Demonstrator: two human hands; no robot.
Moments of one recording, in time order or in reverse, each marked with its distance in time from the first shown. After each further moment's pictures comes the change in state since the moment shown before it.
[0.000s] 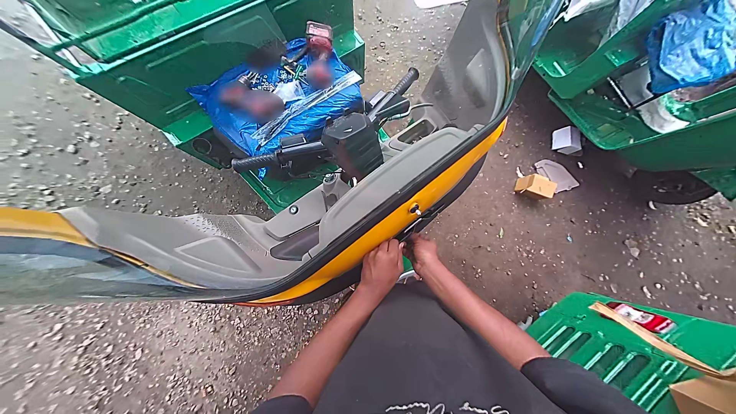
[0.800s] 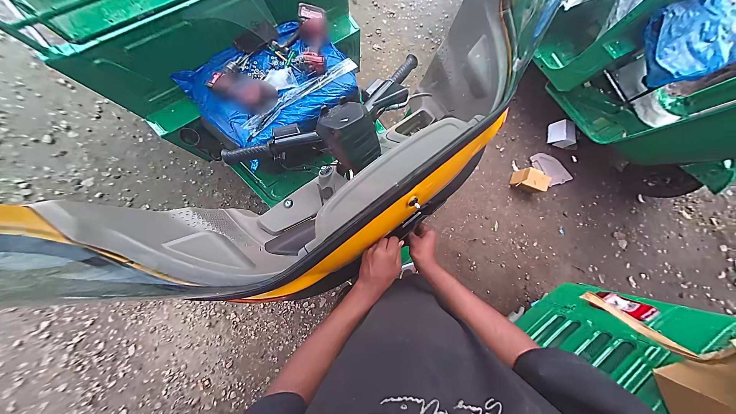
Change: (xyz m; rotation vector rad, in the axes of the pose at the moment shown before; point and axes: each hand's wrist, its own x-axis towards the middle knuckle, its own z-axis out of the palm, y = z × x) left_hand -0.007 -0.002 0.001 -0.059 -0.059 0.016; right_hand 0.020 0.017 -0.021 -0.545 -0.058 -0.463
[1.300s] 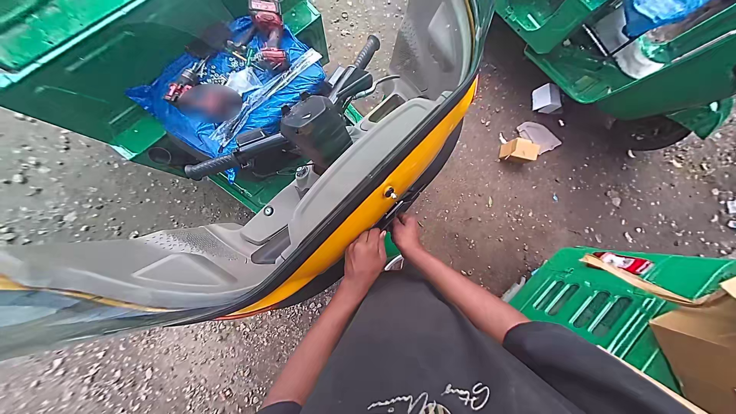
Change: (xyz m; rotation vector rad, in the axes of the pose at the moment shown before) left_hand 0.006 0.000 -0.004 0.005 -0.008 0.003; right_hand 0.005 -0.001 -0.001 -0.132 -0.055 0.072
